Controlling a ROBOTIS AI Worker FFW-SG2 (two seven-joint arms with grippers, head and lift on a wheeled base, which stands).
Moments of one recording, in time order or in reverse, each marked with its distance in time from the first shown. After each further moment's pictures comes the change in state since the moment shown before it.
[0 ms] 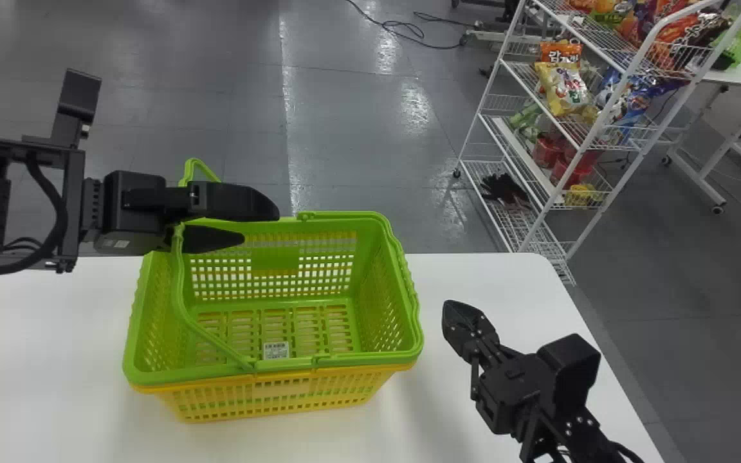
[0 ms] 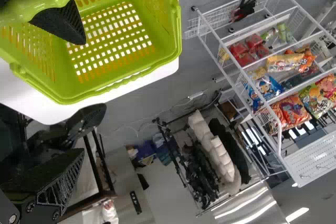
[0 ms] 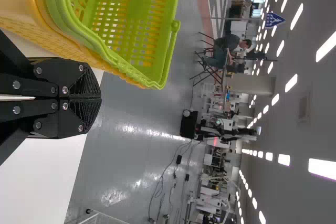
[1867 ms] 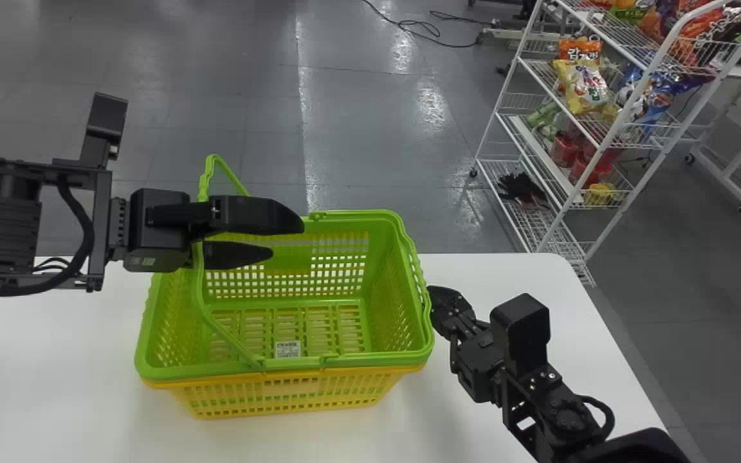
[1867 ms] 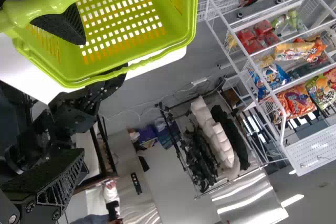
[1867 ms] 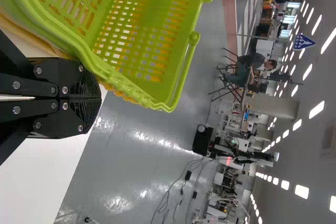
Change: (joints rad) left arm 0.046 -0.005 0.017 -0.005 0.065 0.006 -0.001; right arm -0.147 -0.031 0.107 0.068 0.060 0.130 -0.011
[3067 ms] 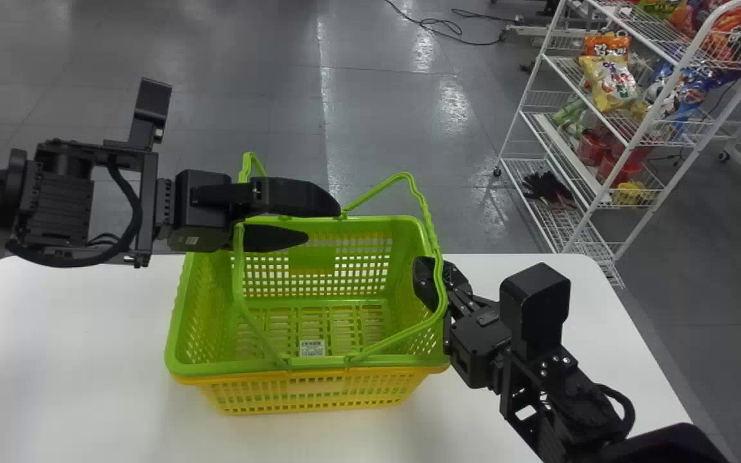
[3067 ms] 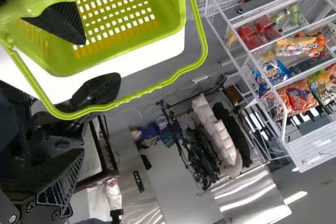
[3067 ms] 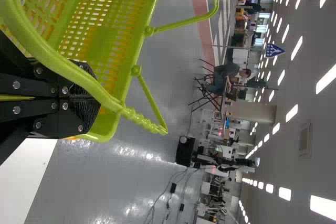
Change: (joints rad) left arm -0.080 -0.012 -0.052 0.069 -0.019 -0.016 -0.008; right arm 0.036 0.048 0.088 -0.243 -0.007 0.151 -0.009
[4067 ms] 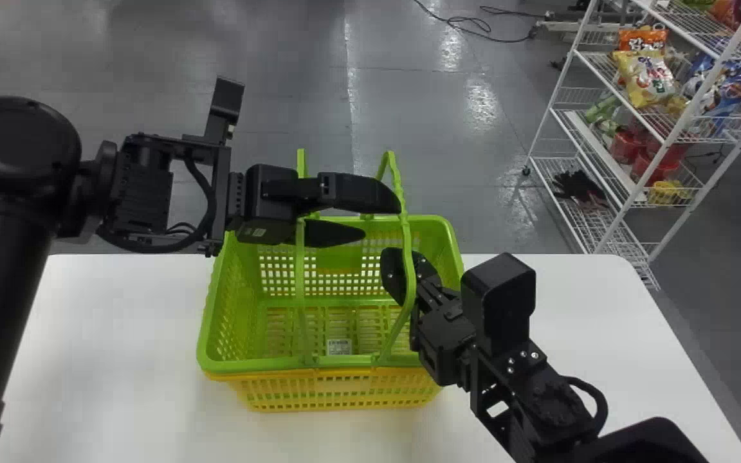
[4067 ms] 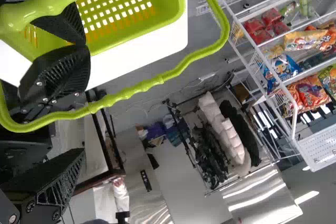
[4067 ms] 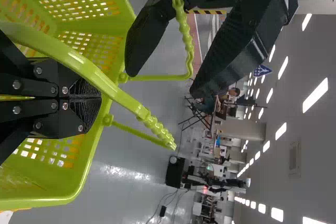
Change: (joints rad) left arm -0.048 -0.052 -0.053 0.059 -0.031 -0.021 -0.006; right arm -0.039 0.052 0.141 -0.015 0.065 0.034 -0.015
